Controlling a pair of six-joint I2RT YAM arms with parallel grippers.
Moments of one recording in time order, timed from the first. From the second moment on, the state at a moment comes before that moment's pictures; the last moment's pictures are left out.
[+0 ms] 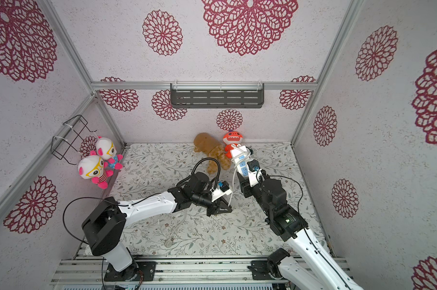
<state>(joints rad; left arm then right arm) -0.86 1.73 1.10 0.02 0.74 0.07 0.56 0.77 0.82 -0.22 0.19 -0.08</state>
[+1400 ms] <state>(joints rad) -0.91 1.55 1.41 -0.62 0.52 0.45 0.32 0.89 0.93 -0.43 -0.08 -0.09</state>
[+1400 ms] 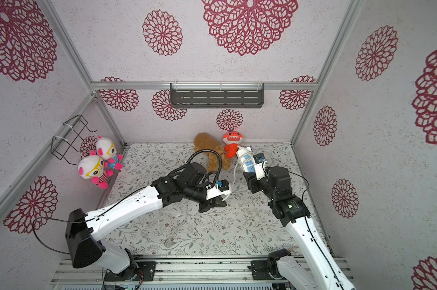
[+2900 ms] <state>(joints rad) -0.87 1.85 2.37 -1.45 0.20 0.90 0.54 0.79 0.74 -0.42 -0.58 -0.16</state>
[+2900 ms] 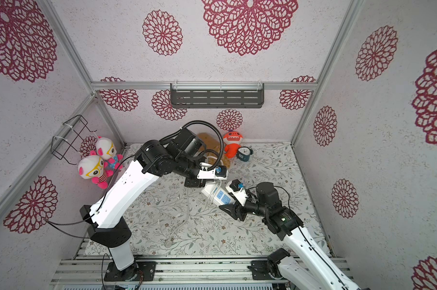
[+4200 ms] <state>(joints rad) -0.59 1.53 1.35 -0.75 0.48 0.54 0.55 0.68 0.87 -0.22 -0.18 -0.05</state>
